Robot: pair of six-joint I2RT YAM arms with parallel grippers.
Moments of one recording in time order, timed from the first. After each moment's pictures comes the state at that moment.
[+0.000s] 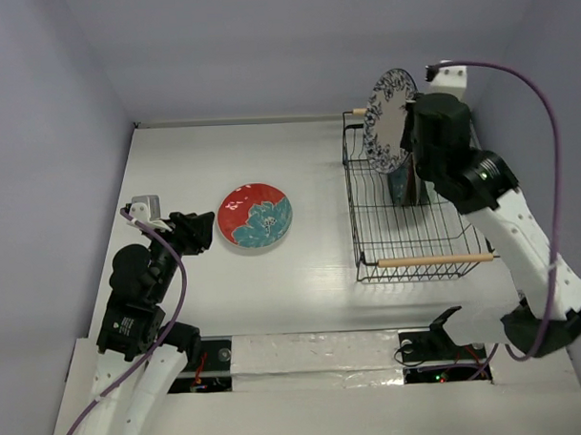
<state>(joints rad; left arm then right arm) -0.30 0.39 0.70 -0.37 -0.02 -0.44 0.58 1.33 1.72 -0.72 0.78 0.21</state>
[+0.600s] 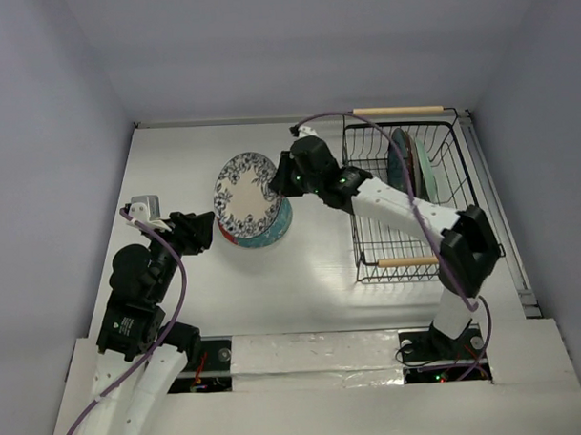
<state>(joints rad) -0.30 0.39 0.70 -0.37 -0.03 -0.44 0.78 1.75 1.52 -0.24 0.10 0.65</state>
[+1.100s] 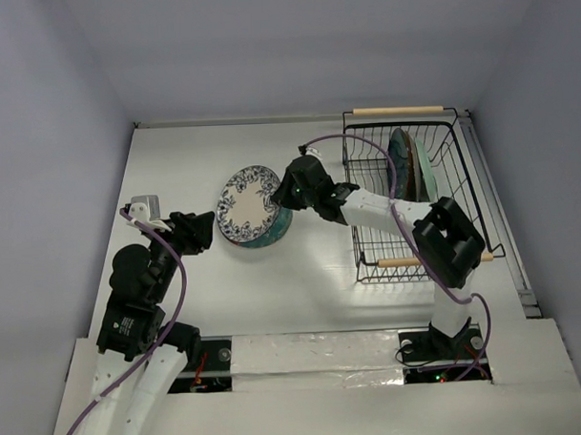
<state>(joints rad) -0.30 0.39 0.70 -0.37 -0.03 -0.44 0.78 1.88 1.36 -0.02 0.07 0.88</state>
